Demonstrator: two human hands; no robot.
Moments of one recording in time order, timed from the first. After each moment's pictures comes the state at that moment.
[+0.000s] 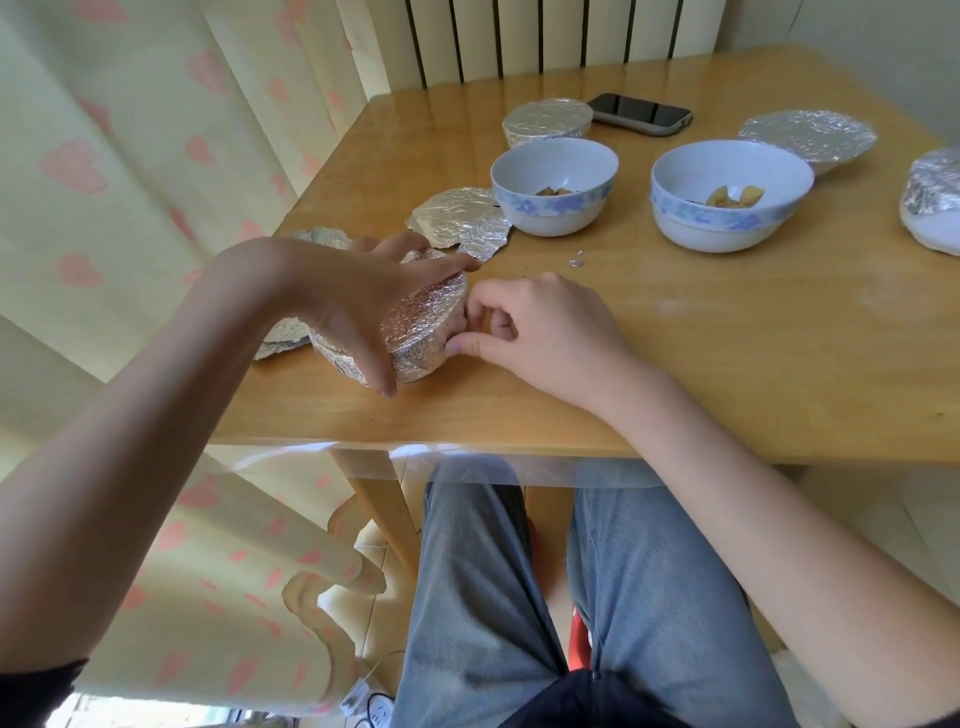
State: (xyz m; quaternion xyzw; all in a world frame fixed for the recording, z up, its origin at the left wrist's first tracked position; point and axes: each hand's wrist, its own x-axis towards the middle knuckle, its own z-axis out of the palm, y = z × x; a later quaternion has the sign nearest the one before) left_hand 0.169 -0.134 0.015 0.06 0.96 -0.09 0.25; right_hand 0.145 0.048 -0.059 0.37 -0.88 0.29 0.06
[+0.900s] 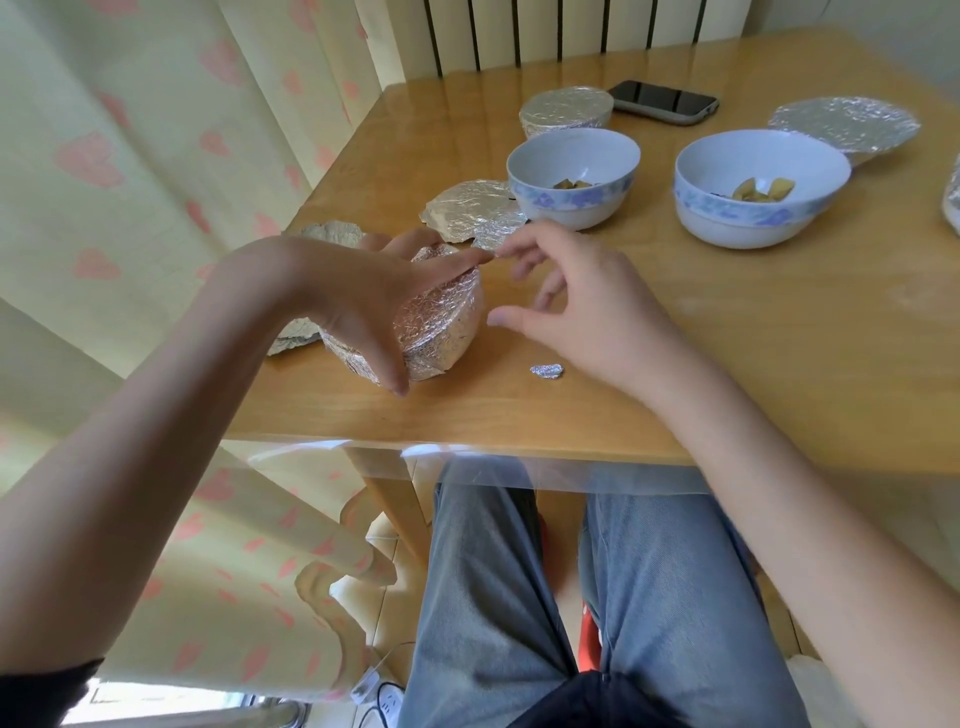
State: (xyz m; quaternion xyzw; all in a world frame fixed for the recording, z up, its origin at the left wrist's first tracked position) left_hand 0.169 -0.136 0.014 0.05 0.96 -0.09 0.26; right_hand 0.136 0.062 -0.056 0.33 -0.84 0.43 0.02
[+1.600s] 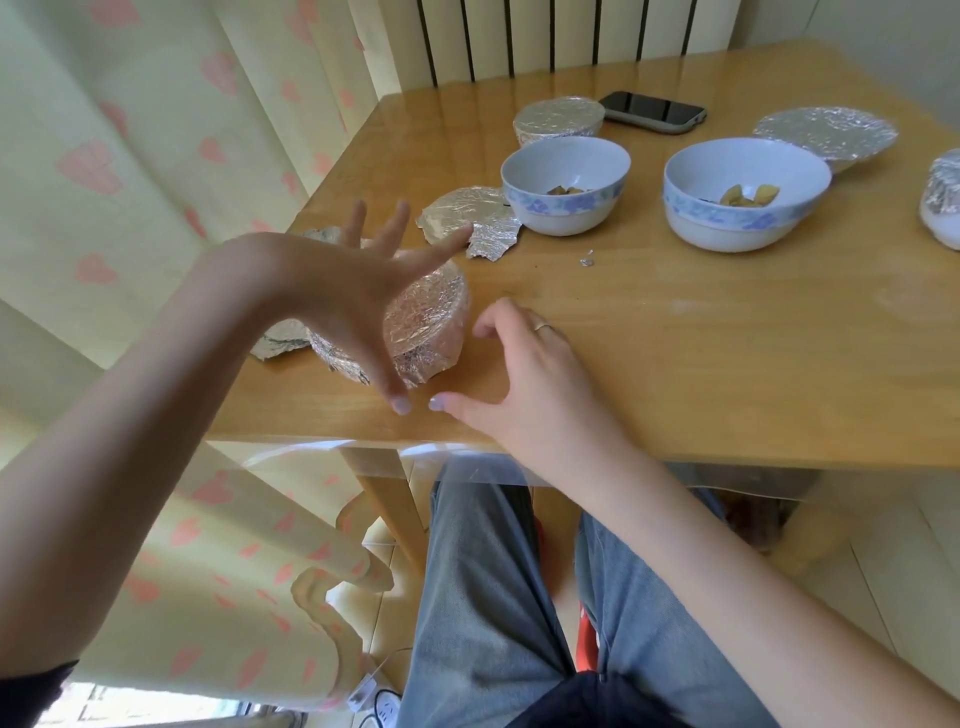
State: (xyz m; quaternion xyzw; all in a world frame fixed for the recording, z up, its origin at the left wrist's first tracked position) left_hand 0.181 -0.128 0.024 -0.01 0.96 -0.11 0.26; right_hand 0.196 0.041 -0.081 0.29 -0.86 0.41 0.04
